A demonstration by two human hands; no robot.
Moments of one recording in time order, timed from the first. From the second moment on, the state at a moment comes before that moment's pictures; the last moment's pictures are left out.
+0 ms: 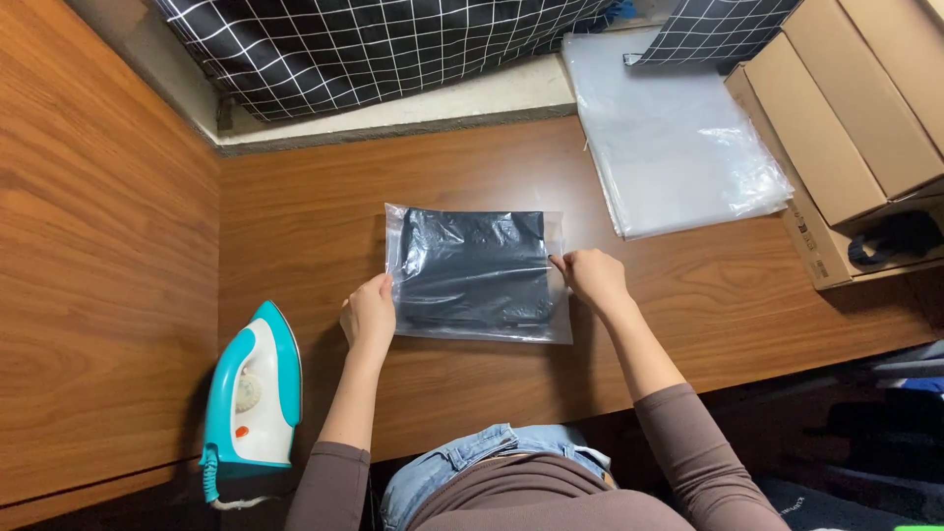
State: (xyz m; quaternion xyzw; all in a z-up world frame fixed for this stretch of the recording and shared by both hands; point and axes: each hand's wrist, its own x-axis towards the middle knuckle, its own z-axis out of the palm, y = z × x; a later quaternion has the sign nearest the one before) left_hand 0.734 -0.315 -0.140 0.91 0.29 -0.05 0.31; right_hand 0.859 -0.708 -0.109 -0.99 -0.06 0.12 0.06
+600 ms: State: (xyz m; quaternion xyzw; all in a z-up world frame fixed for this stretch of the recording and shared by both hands) left_hand 0.926 -0.396 -0.240 0.89 0.03 0.03 0.46; right_hand 0.853 -0.809 -0.157 -0.90 0.16 0.14 0.37
